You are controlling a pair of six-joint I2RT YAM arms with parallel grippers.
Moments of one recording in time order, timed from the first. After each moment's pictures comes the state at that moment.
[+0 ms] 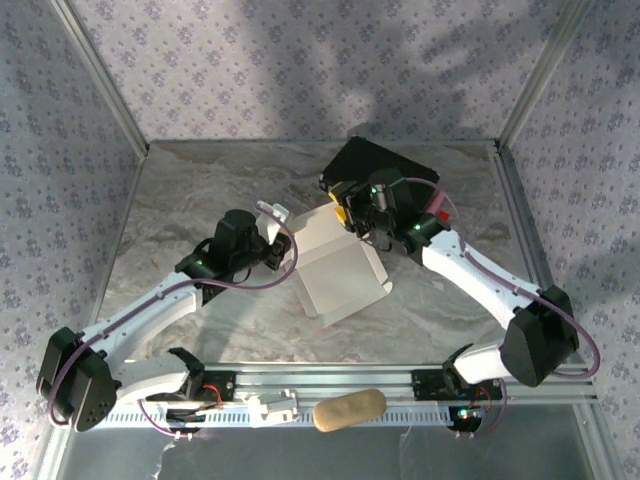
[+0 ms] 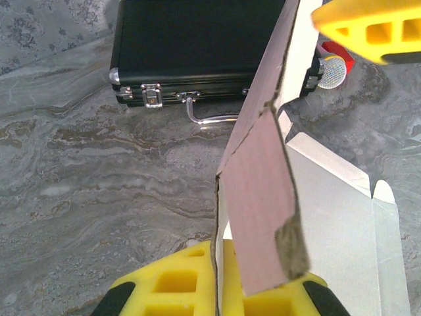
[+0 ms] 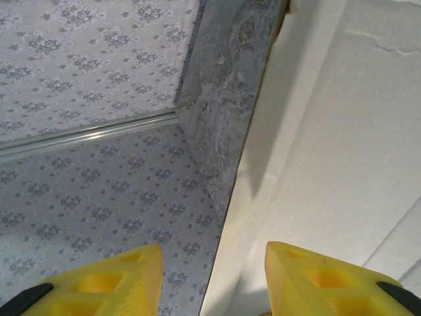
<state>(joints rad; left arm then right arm) -0.65 1.12 0.77 -0.14 0.09 -0.02 0.61 1.40 1.12 -0.17 -0.15 1.56</state>
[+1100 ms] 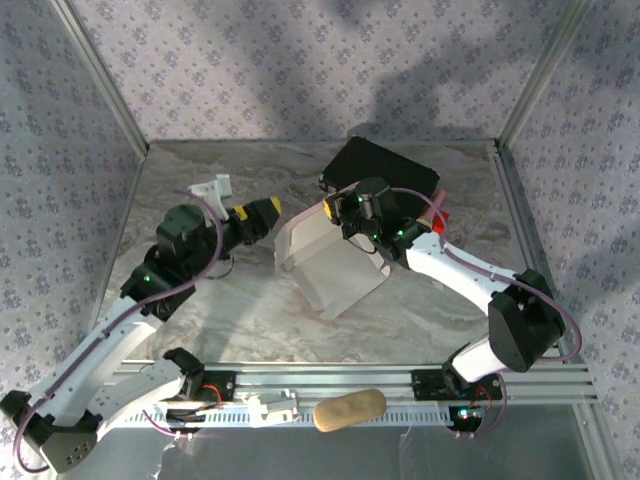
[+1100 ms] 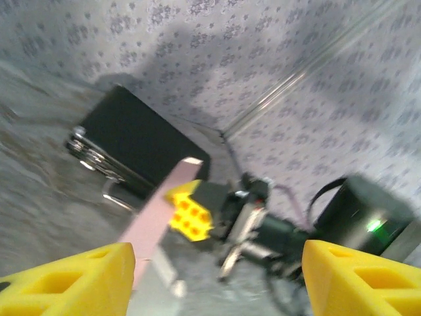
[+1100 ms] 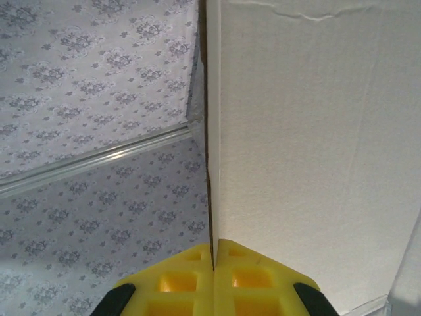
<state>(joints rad) -0.64 0.91 0.98 -0.25 0.07 -0.86 0.65 1.48 1.05 0.03 -0.06 1.69</state>
